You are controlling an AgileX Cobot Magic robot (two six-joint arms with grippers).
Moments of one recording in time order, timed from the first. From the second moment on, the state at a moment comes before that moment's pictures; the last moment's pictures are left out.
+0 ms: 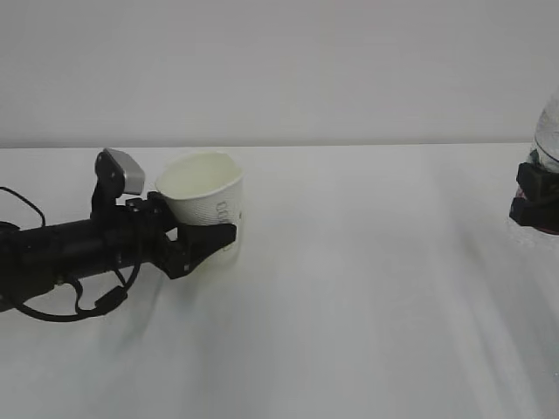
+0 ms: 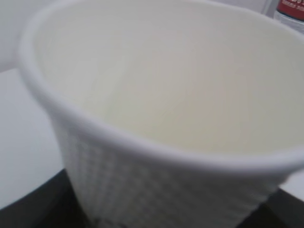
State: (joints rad) left arm -0.20 2.15 -0.81 0.87 -1.15 -0.41; right arm 0.04 1.56 -0.38 0.06 -0.84 -0.11
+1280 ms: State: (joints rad) left arm -0.54 2.15 -0.86 0.72 -1.15 -0.41; right arm 0.04 1.38 -0.28 -0.01 -0.73 -0.09
